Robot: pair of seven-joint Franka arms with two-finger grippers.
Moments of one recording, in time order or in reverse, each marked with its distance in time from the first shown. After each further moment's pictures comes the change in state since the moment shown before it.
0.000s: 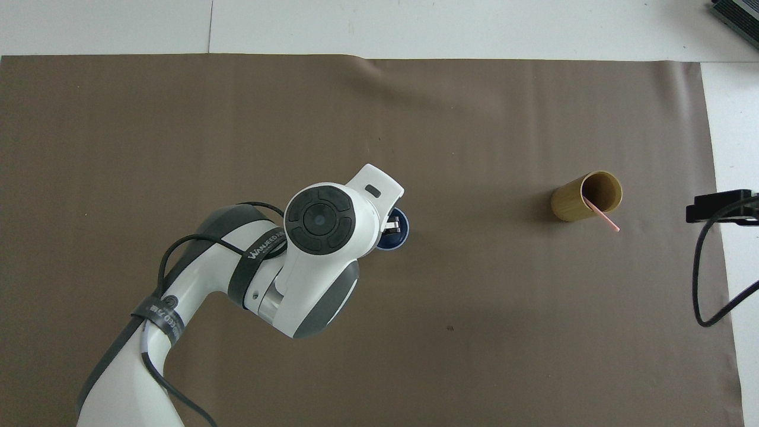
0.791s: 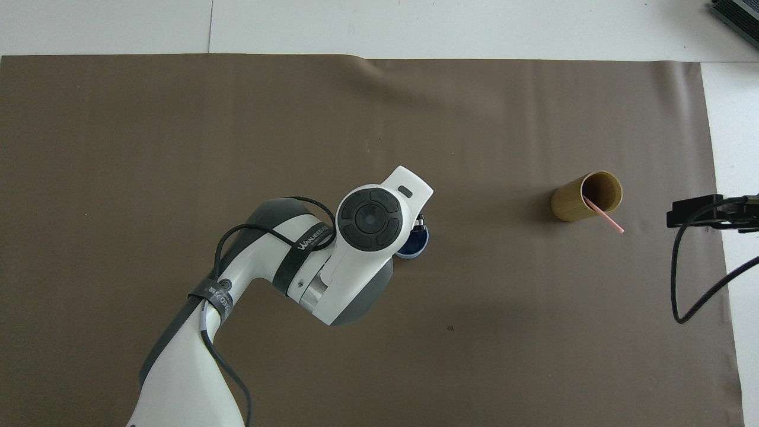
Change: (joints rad) left arm -0.055 0.106 0.027 0.096 0.027 0.018 -0.029; right arm 0.004 0.016 0.008 -0.070 0.000 0.052 0.000
